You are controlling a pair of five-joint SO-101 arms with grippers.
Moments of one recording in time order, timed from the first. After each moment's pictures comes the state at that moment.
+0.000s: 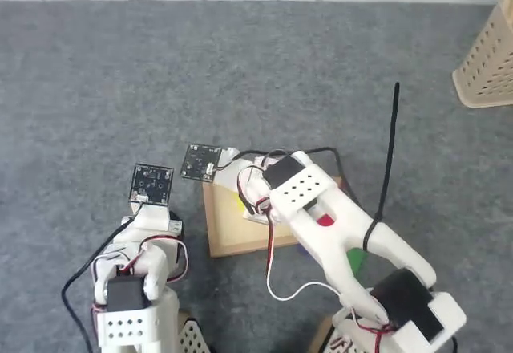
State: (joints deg) left arm -11.0 -103.4 97.1 72.6 -6.1; right arm -42.1 -8.1 32.9 56.6 38.6
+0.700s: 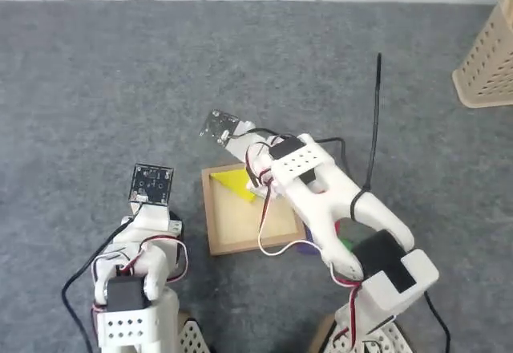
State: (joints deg) left arm -11.0 -103.4 97.1 72.6 -6.1; right arm -34.4 8.7 25.1 47.3 29.3
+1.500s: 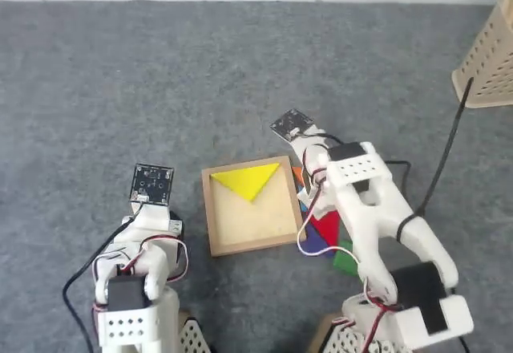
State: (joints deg) left arm -11.0 -103.4 97.1 72.6 -6.1; right arm -19.7 -6.5 39.8 60.0 24.2
